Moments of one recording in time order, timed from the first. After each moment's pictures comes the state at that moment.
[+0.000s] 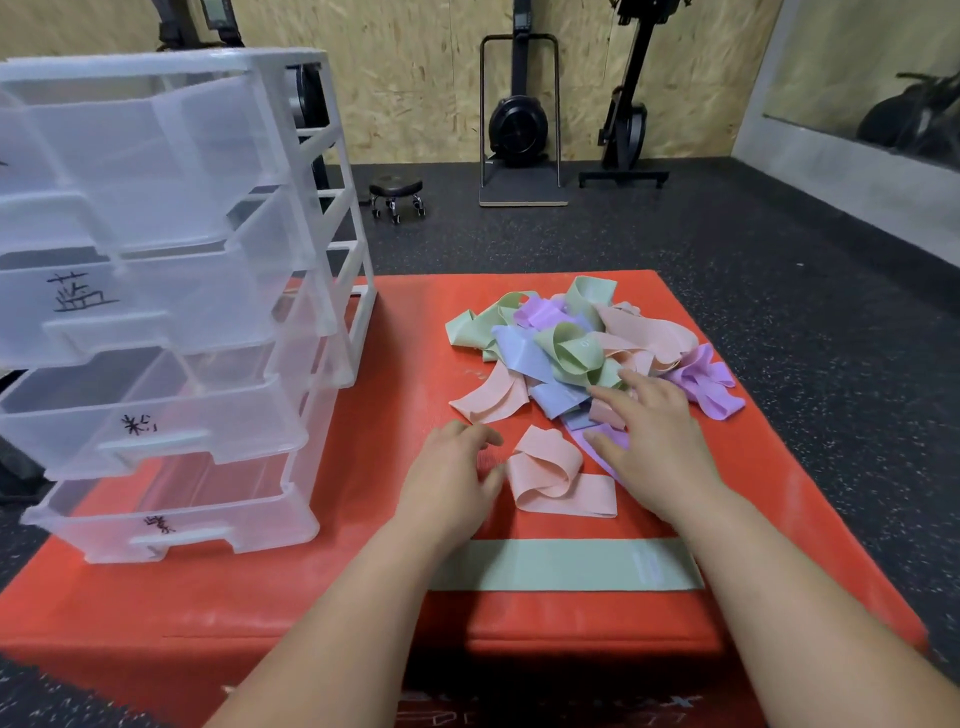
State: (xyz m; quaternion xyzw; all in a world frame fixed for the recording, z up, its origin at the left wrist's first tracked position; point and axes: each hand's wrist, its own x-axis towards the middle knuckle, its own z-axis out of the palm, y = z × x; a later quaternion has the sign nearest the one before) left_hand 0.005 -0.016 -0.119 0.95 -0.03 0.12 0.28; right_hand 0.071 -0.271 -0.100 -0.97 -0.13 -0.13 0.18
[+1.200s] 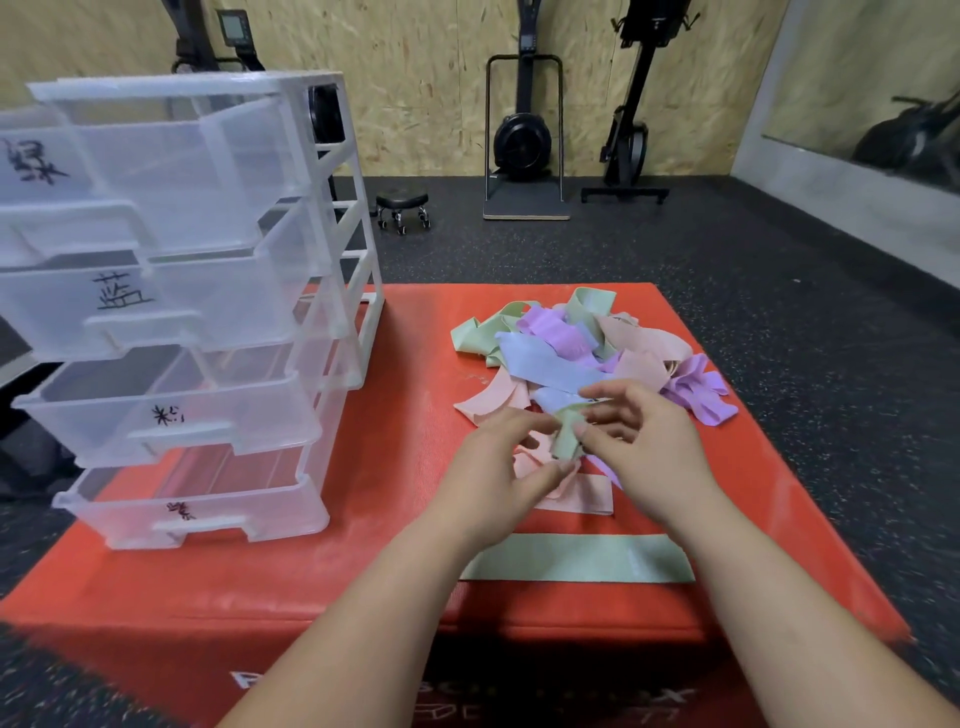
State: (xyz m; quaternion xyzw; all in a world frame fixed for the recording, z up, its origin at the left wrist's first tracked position) left_hand -0.019 -0.053 -0.081 0.88 -0.13 0.14 0.43; right_hand 0.012 -0.244 -0.047 -0.77 -0.11 -0.05 0.63
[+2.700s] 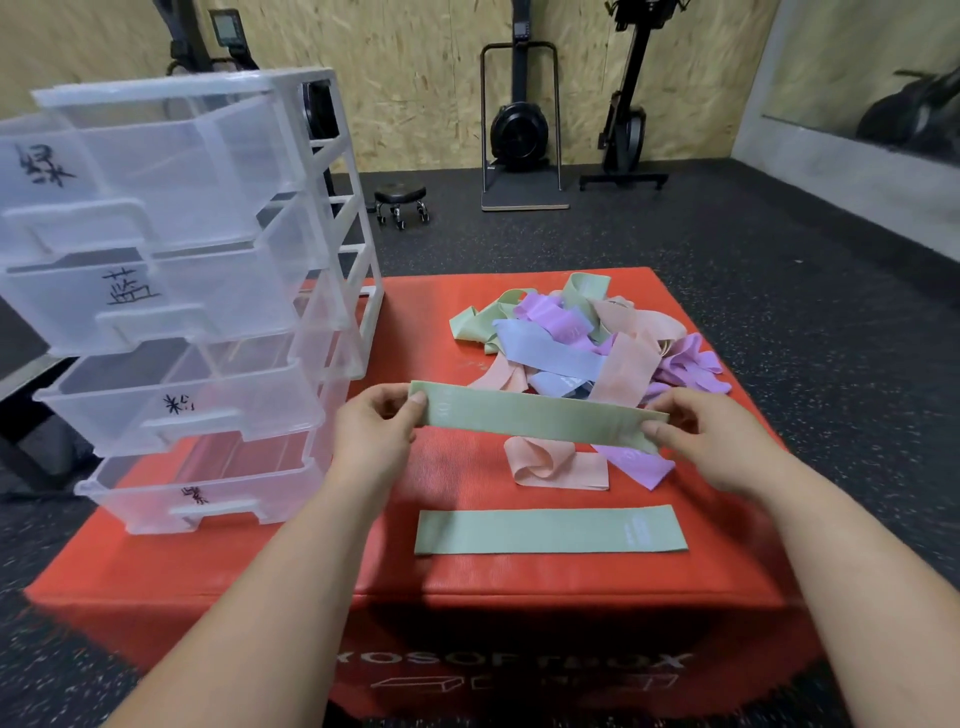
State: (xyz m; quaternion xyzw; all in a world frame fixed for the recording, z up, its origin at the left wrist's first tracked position) left_hand -0.014 0.039 -0.089 0.73 0.17 0.21 0.62; right_hand 0.038 -0.338 -0.067 -0.92 -0.12 0.01 0.38
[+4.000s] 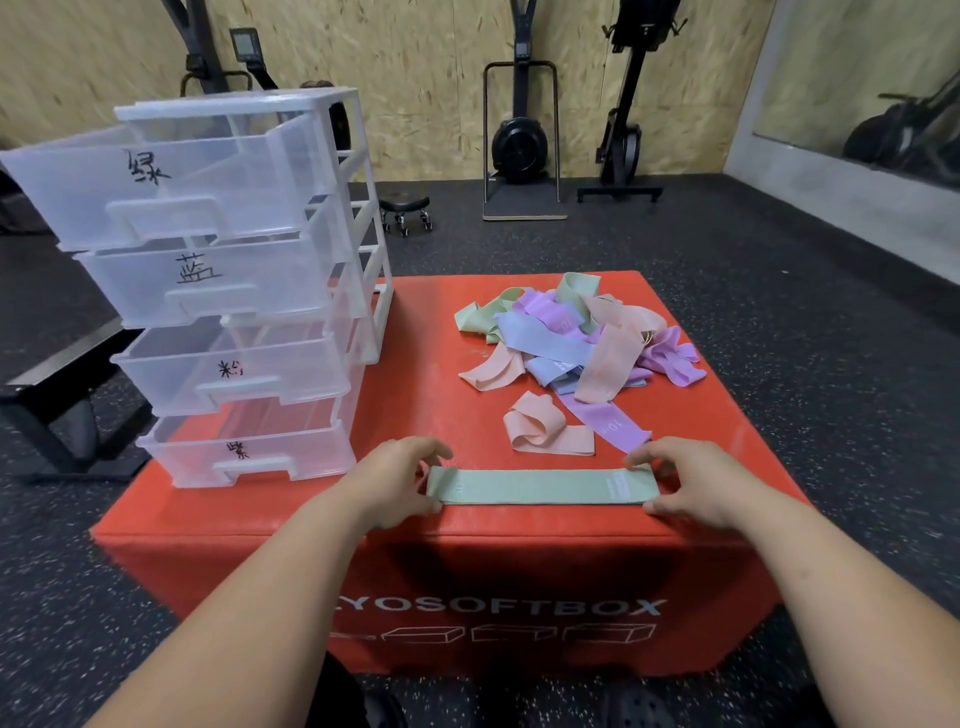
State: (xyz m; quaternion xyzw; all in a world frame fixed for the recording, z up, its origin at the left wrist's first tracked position) left_hand -0.094 0.052 -0.096 0.98 -0.04 -0.06 0.20; right_hand -0.028 -0.359 -0.096 -0.95 -0.15 0.12 0.24
